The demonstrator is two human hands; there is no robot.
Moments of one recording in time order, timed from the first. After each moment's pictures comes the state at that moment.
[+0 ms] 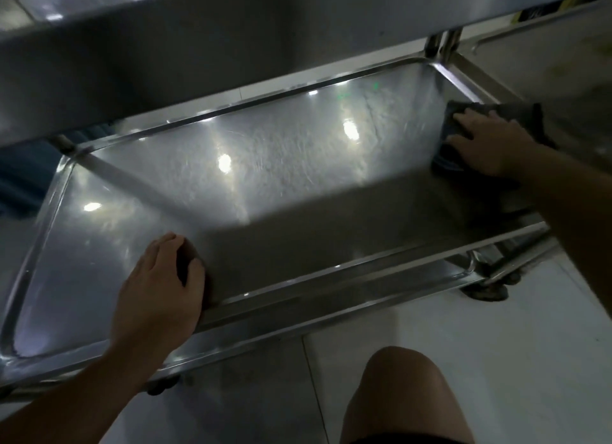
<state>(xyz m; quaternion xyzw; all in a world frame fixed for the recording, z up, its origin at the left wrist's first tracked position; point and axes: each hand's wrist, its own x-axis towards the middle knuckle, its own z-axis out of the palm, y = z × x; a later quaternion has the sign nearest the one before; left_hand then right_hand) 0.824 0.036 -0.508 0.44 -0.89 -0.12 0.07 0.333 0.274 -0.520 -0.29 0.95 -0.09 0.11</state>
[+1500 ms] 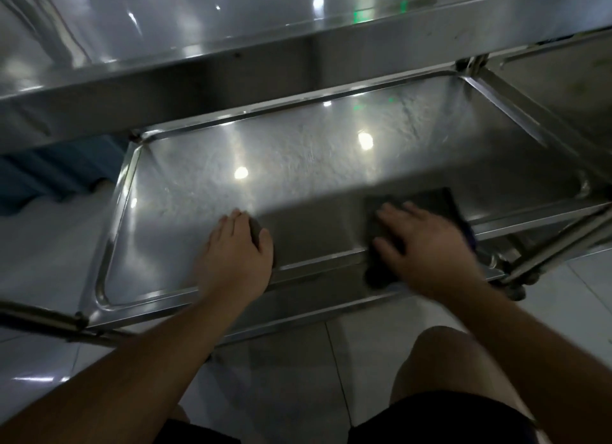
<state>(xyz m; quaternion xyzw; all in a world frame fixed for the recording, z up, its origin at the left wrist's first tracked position) 0.830 0.026 -0.529 0.44 -0.89 -0.09 0.07 0.618 0.259 -0.521 -0.45 0.88 -0.15 0.04</state>
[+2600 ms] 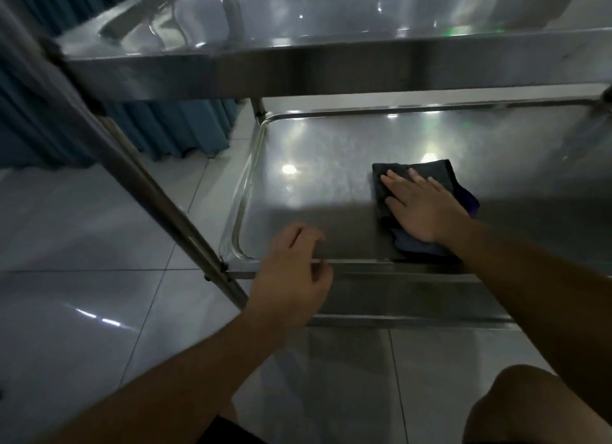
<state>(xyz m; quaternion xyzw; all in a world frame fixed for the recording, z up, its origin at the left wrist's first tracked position) 0.979 0.009 -0.503 0.34 -0.89 -0.23 0.20 0.663 0.046 -0.531 -0.58 0.81 -0.05 0.09</state>
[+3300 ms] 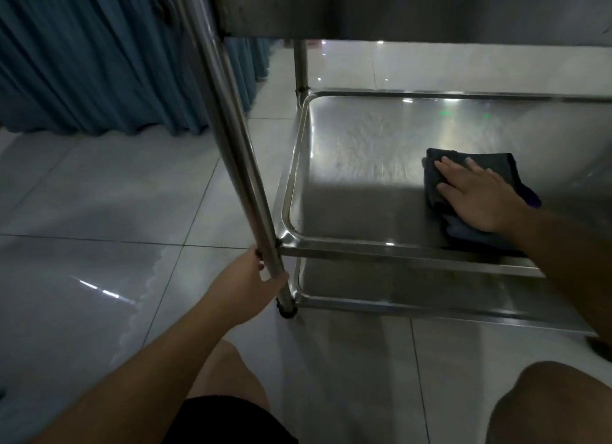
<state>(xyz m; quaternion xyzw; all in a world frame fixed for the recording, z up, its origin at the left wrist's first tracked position) 1.114 -0.074 -0.570 0.48 -0.80 -0.35 0.05 0.679 0.038 -0.524 -0.52 0.84 -0.02 0.11</state>
